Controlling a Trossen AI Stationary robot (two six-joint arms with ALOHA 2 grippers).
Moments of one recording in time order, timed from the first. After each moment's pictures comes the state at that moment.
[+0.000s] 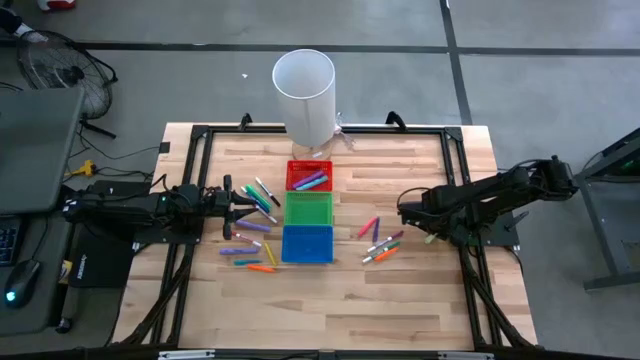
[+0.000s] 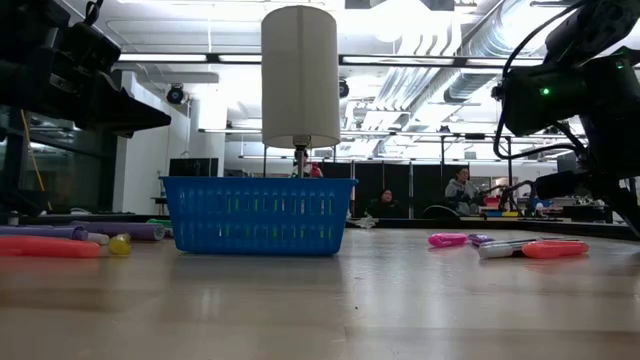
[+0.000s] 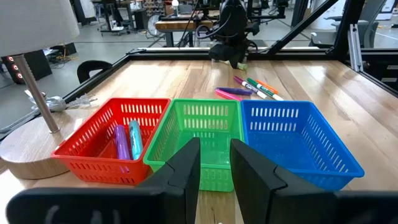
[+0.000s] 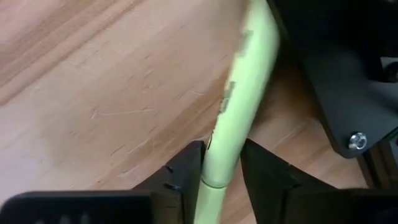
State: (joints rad) left arm -0.01 0.17 0.03 0.00 -0.12 0.02; right arm -0.03 1.31 0.48 -0.93 -0.07 2.15
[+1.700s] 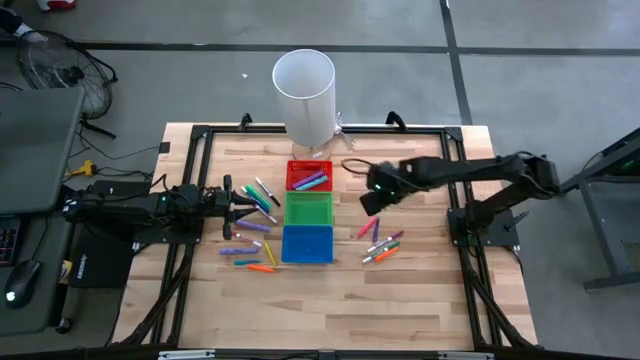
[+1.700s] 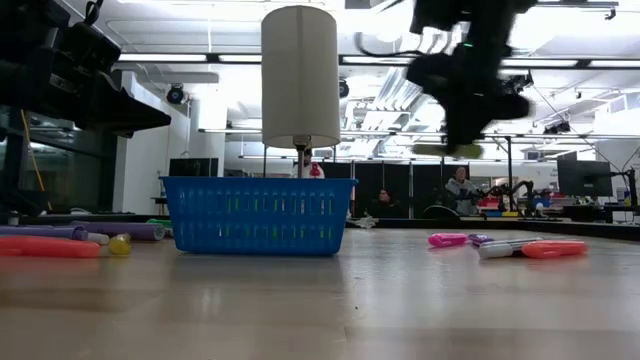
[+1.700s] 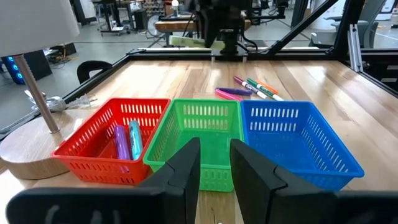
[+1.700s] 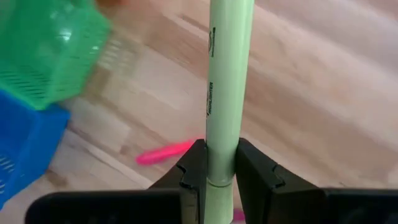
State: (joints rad) left arm -0.01 0.17 0.03 0.00 -0.12 0.02; right arm -0.13 1.45 1.08 -0.88 0.11 0.90
